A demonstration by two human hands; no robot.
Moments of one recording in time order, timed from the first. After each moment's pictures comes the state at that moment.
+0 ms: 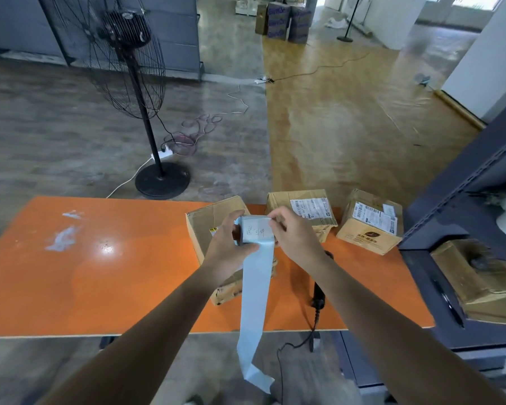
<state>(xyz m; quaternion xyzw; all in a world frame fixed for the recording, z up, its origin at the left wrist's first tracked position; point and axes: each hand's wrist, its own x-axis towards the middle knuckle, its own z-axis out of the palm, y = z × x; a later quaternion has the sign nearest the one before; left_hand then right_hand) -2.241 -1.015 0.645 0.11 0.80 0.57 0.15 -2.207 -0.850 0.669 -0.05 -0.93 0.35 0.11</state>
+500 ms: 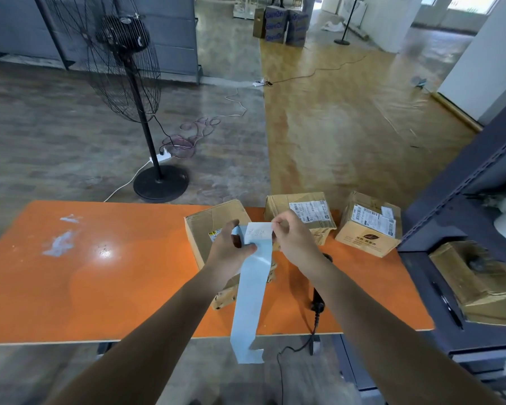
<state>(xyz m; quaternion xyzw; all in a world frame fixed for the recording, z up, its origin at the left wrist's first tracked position) -2.242 -1.005 0.647 0.03 0.77 0.60 0.20 -2.212 -0.853 0.669 -0.16 -0.88 0.45 0.04</state>
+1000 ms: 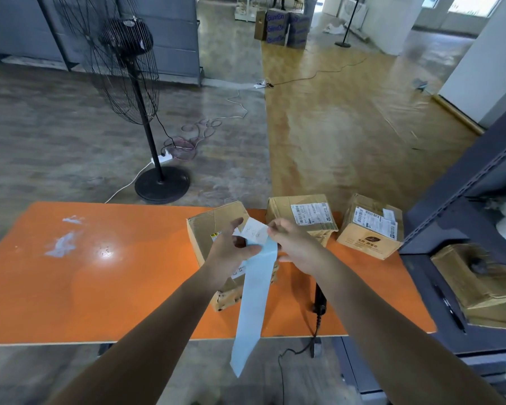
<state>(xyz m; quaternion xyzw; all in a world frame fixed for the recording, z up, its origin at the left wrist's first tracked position) -2.248 -1.013 0.644 0.04 0.73 0.64 0.22 -2.217 -0.853 0.675 -0.22 -0.79 0.56 -0.12</state>
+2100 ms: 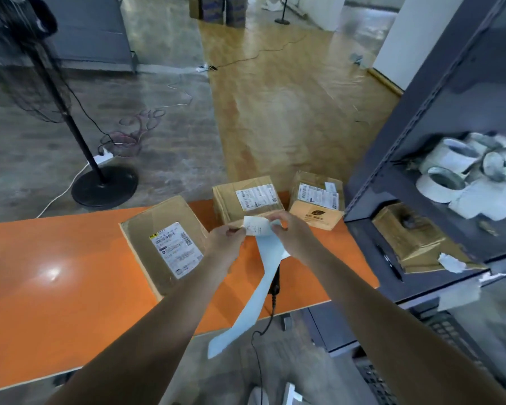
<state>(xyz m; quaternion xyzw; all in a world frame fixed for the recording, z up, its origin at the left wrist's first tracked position) -2.216 -0.897 0.650 -0.03 0.74 0.60 0.30 -2.156 -0.754 0.663 -0.26 -0.88 0.39 0.00</state>
